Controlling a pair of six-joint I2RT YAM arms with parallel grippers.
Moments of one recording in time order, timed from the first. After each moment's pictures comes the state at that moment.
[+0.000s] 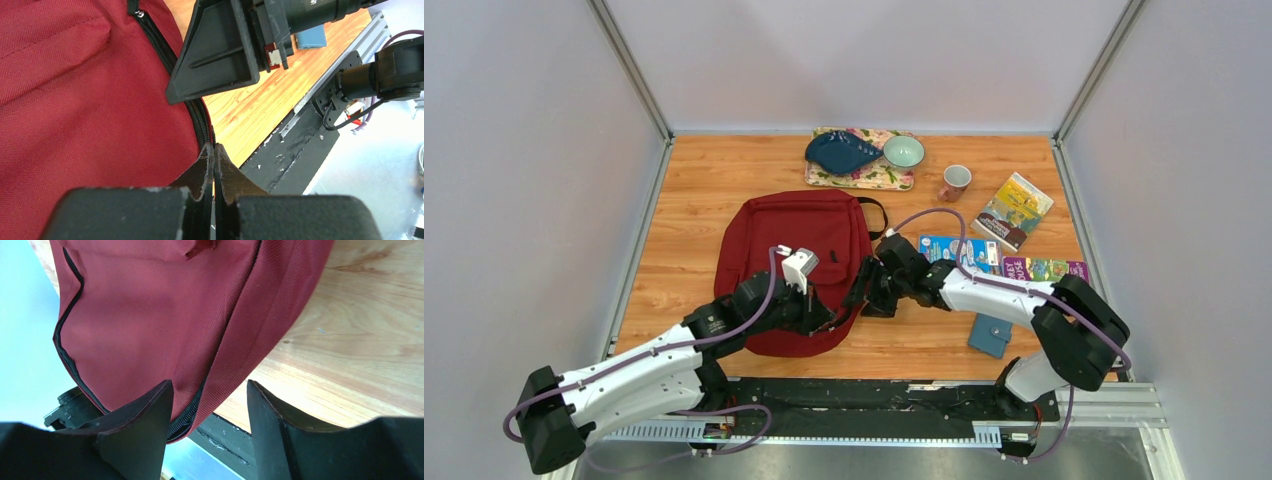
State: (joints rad) left arm -0.93 0.78 0.47 -0.18 0.10 -0.56; right arm 0.84 1.49 0.81 -0.19 -0.22 1.13
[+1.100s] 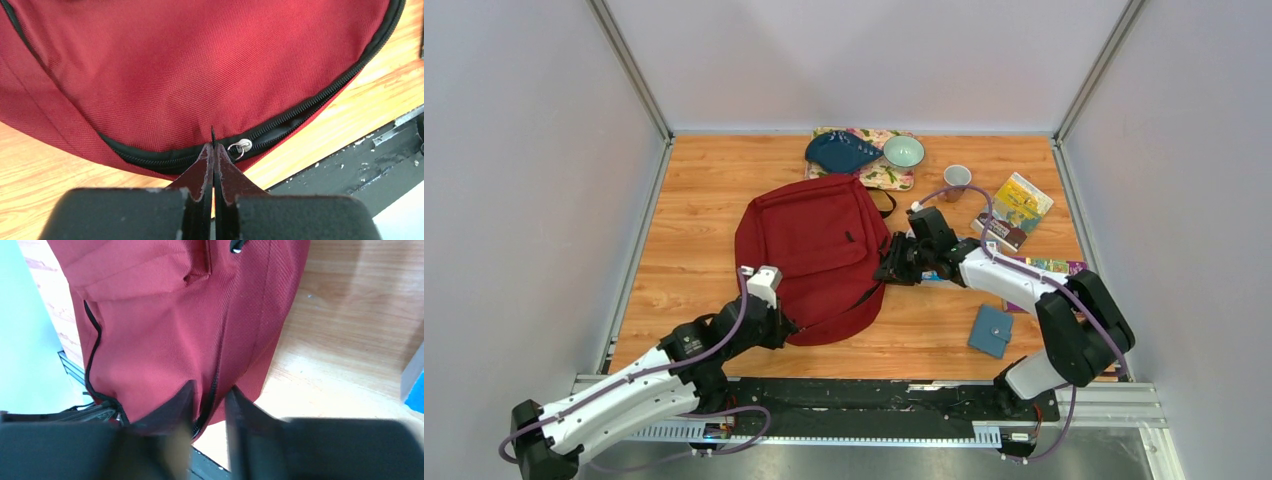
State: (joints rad) left arm -0.93 0.52 0.38 -0.56 -0.21 -0.65; right arm 0.60 1.50 0.84 -0.20 -0.29 0.86
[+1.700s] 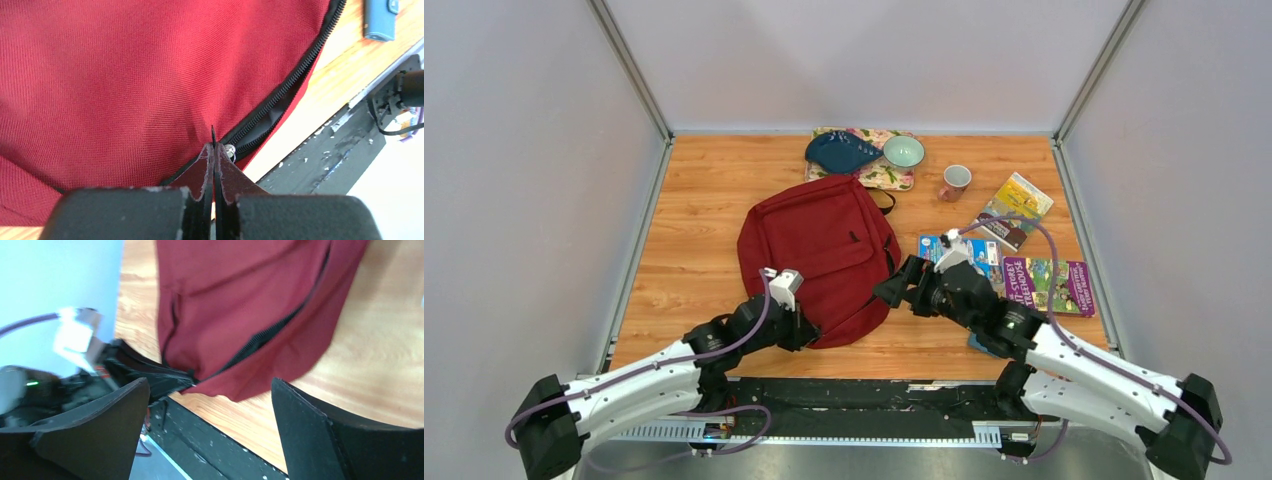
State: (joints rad) left arm -0.93 0.67 0.24 -0.18 -0.02 -0.67; right arm 0.93 0.79 0.61 -0.23 0.14 0.94
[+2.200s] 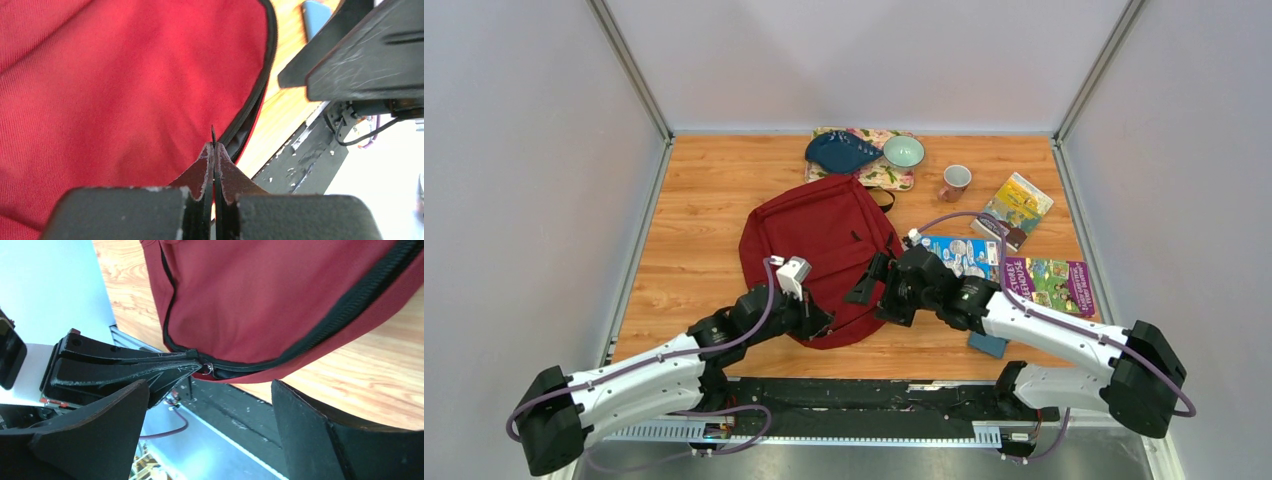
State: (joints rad) left arm -0.94 0.75 0.29 0.00 0.03 -0.64; right arm 0.94 1.14 0.72 -0.27 -0.07 1.21
